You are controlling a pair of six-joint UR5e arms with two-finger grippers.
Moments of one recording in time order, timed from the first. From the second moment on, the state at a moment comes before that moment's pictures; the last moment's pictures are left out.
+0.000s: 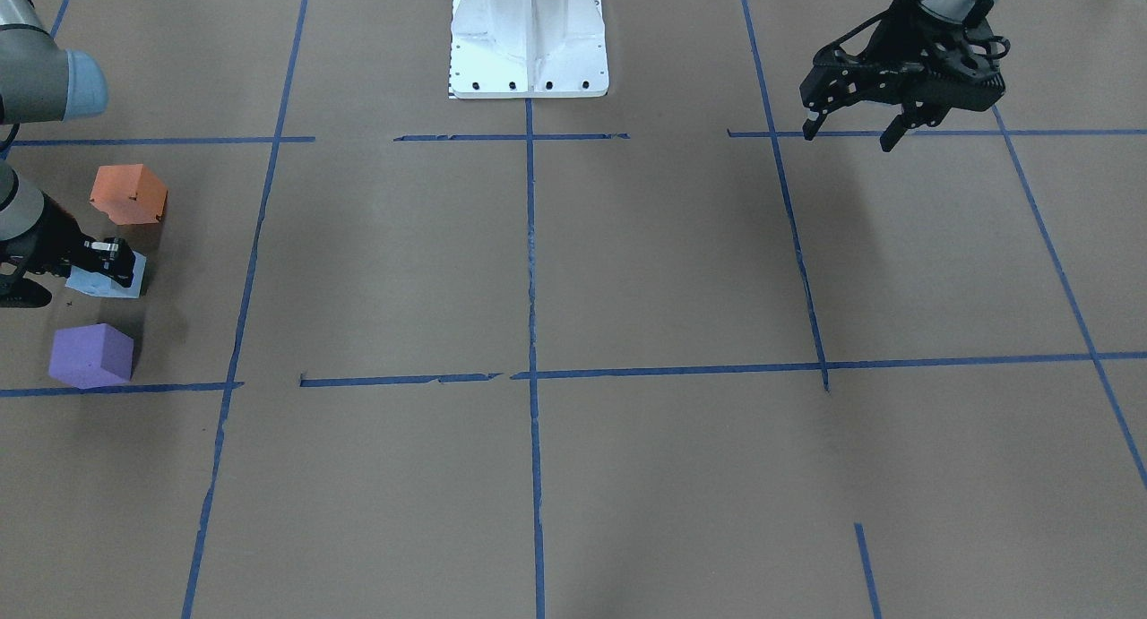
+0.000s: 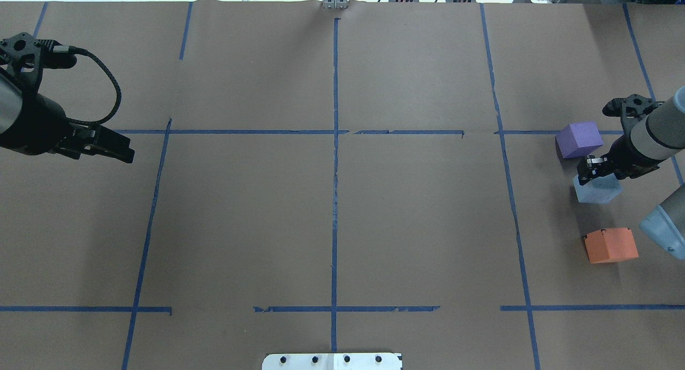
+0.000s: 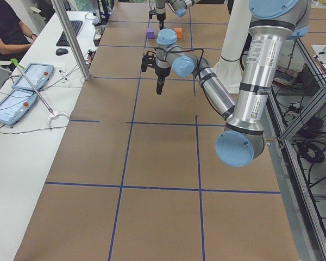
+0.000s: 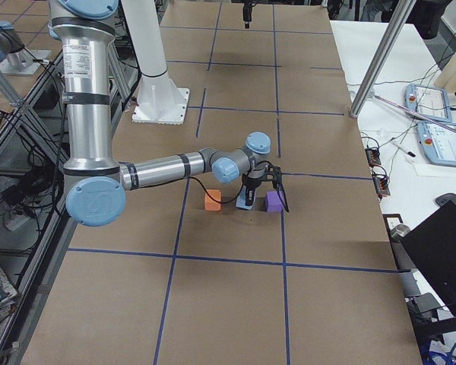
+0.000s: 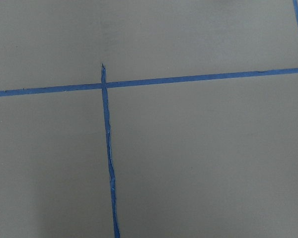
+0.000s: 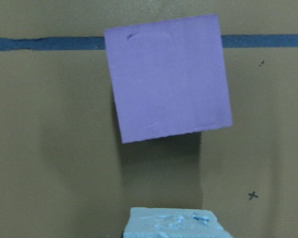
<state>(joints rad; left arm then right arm) -0.90 -1.74 -2.24 -1.50 -2.14 -0.86 0.96 -1.56 1.70 -1.28 2.16 0.76</state>
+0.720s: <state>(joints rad) -0.90 -1.75 -2.24 -1.50 -2.14 -0.87 0.94 -1.55 1.69 -1.28 2.15 0.76</state>
